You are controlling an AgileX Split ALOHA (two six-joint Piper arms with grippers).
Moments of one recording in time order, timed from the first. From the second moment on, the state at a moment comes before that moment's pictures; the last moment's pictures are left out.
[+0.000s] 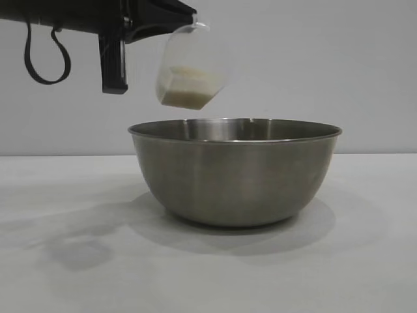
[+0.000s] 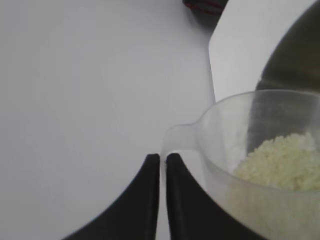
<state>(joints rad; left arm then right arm) -0.31 1.85 -0.77 0.84 -1.13 1.07 0.30 -0.02 -0.50 -0.12 1.15 0.16</state>
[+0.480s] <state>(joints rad) -0.31 1.87 -0.77 0.89 -1.13 1.32 0.30 -0.02 -0.50 -0.12 1.15 0.16</state>
